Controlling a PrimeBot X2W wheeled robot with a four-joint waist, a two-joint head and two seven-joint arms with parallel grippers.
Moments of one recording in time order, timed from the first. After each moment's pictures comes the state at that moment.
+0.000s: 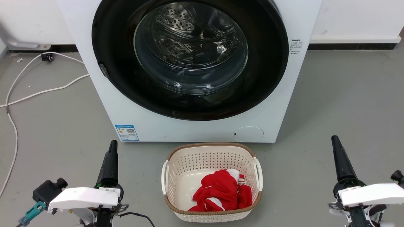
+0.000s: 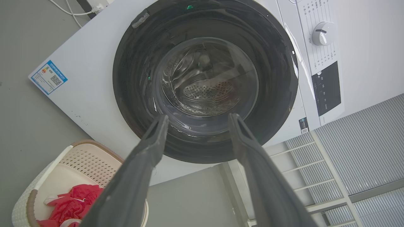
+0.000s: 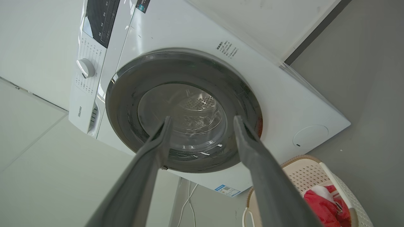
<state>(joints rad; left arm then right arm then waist) -0.07 0.05 0.05 0.14 -1.15 -0.13 -0.04 -0.04 -0.05 -0.06 0.11 1.08 0.13 -0.03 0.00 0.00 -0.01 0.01</state>
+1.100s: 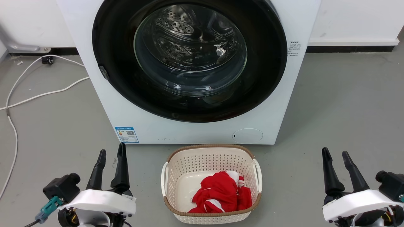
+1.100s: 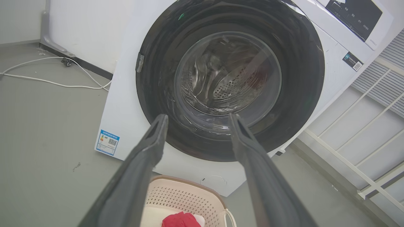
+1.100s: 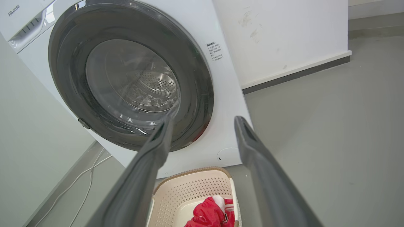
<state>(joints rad) -0.04 0.05 0.03 0.12 -0.56 -0.11 -0.14 0.00 -0.05 -0.06 0.11 0.44 0.13 -0.10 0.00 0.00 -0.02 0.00</state>
